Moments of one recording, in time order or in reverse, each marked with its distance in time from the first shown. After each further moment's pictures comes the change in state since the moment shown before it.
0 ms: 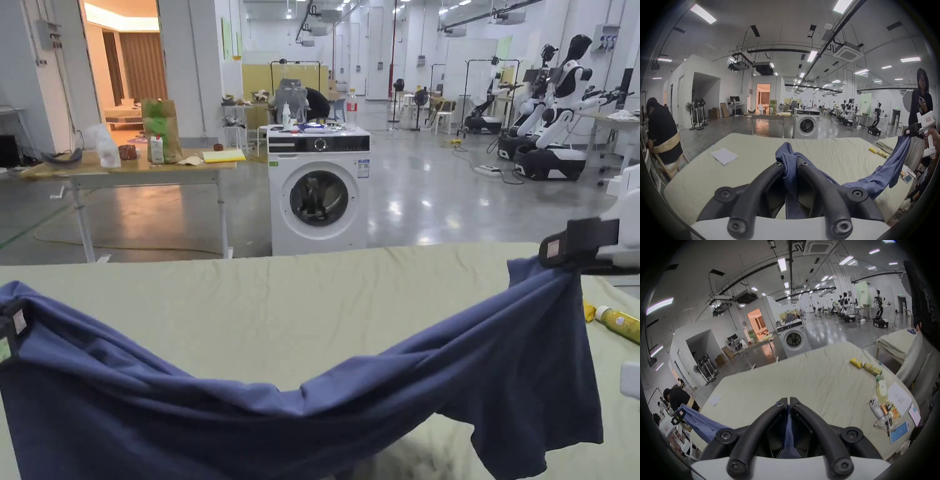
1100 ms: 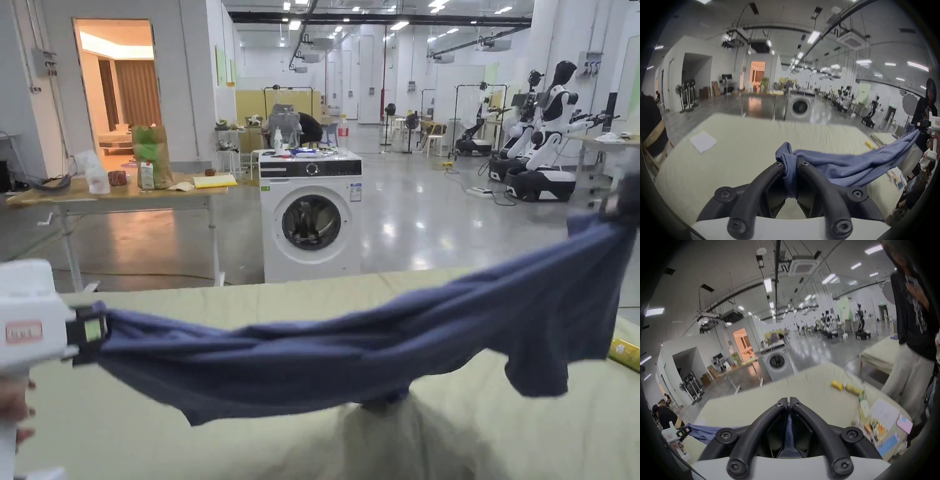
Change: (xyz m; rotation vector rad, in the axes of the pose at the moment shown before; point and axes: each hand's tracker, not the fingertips) left arm 0.033 -0.018 -0.144 -0.277 -0.073 0.076; right arm 0.074 0.042 -0.010 0.141 -0.160 -0.065
